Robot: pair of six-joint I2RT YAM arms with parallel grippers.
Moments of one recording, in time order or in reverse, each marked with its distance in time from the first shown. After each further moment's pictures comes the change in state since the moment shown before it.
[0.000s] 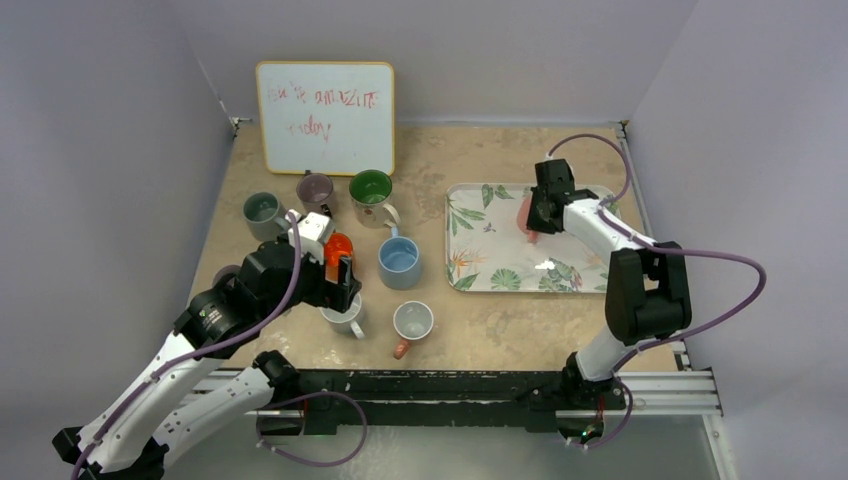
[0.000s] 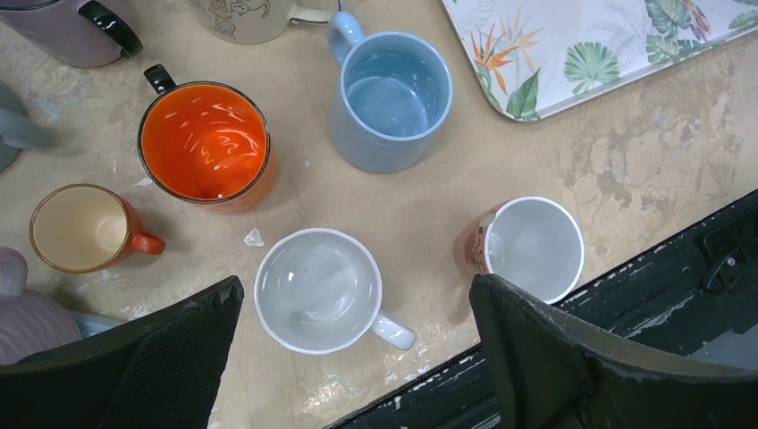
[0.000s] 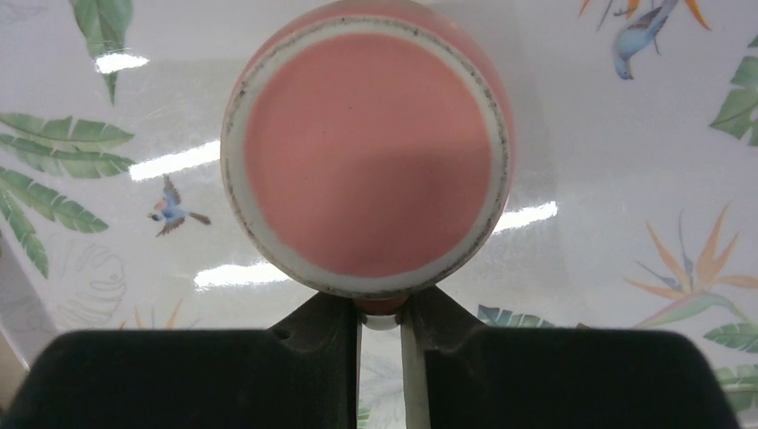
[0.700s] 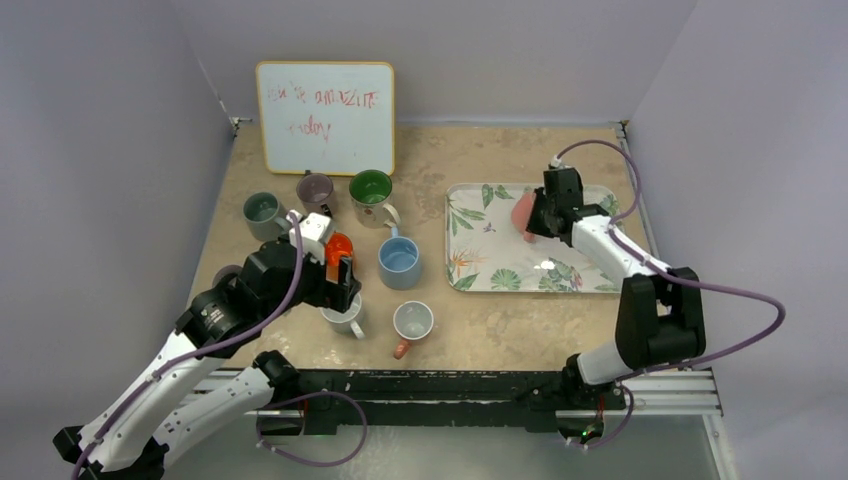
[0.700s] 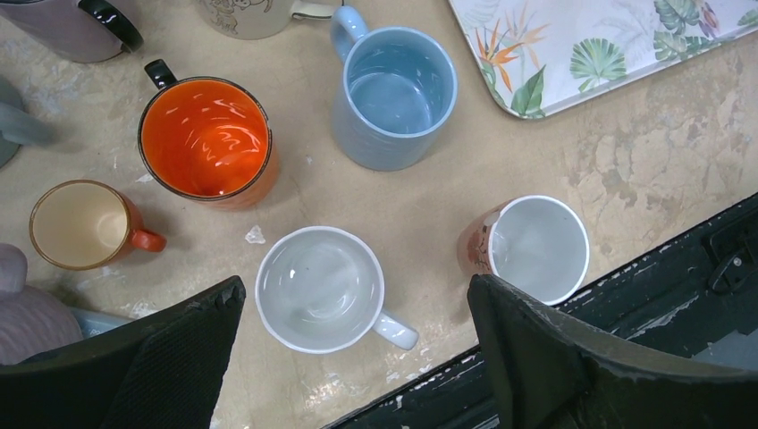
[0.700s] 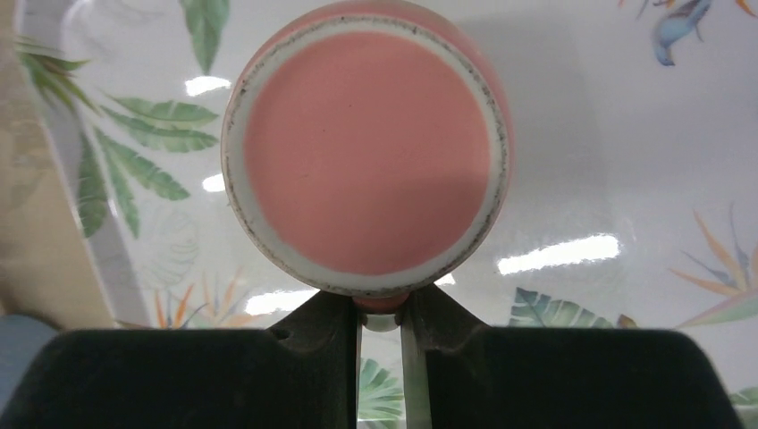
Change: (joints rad) left arm 0.000 0.000 -0.006 0.000 -0.002 -0.003; right arm 0.000 -0.124 -0.100 0.075 -0.059 0.045
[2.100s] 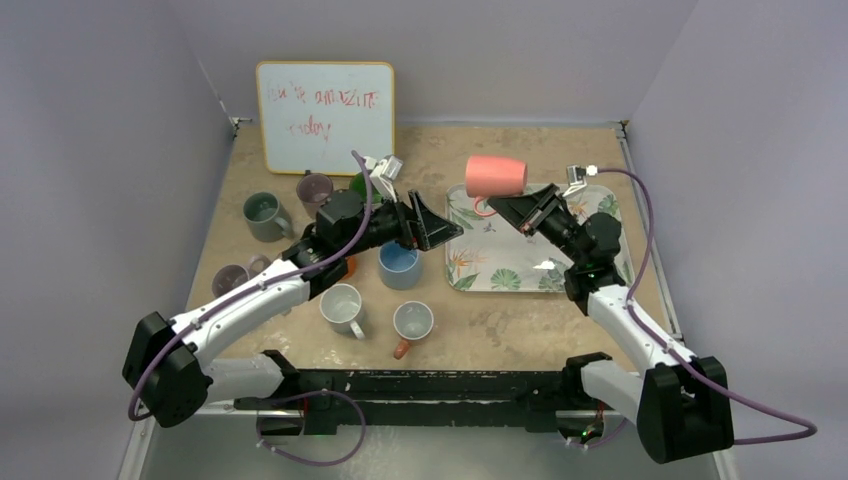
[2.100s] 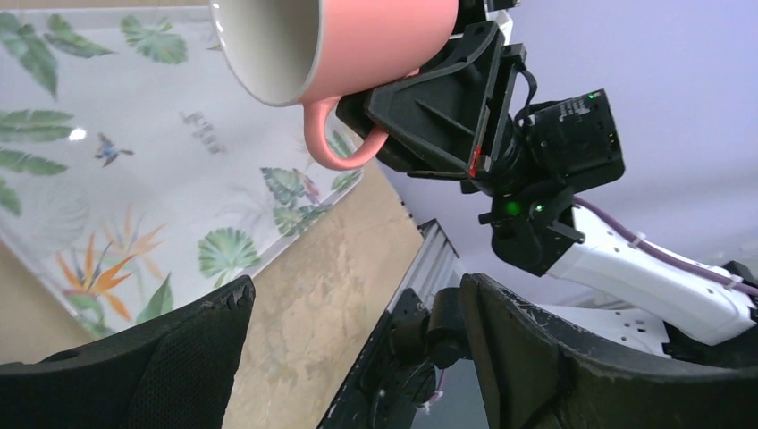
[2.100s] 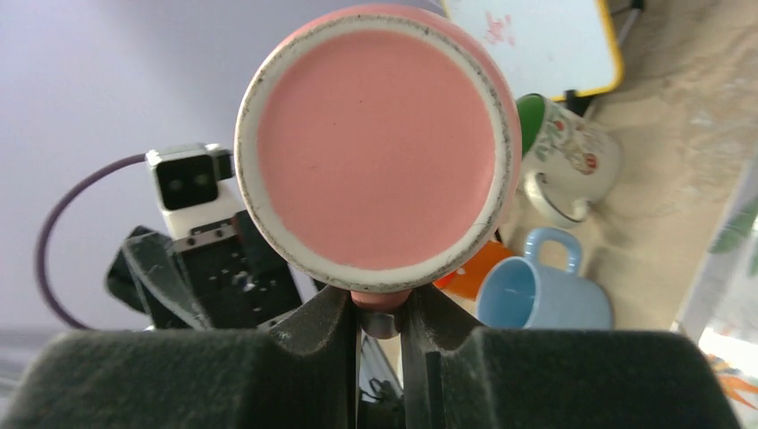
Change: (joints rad) left arm 0.000 0.542 -0.021 1.040 0.495 -0.496; right arm 0.007 -0.462 -0.469 1.049 -0.703 0.772
